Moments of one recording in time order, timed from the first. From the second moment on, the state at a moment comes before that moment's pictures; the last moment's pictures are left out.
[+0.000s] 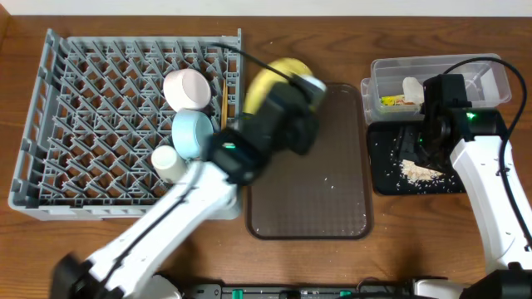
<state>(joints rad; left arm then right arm) -0.66 1.46 1.24 -0.42 0.06 -0.22 0.03 1.47 1.23 -1.14 0.09 0.33</state>
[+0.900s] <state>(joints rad) 0.06 1.66 1.24 -0.31 1.11 -0.46 0.03 1.47 1.23 -1.14 0.09 0.33</state>
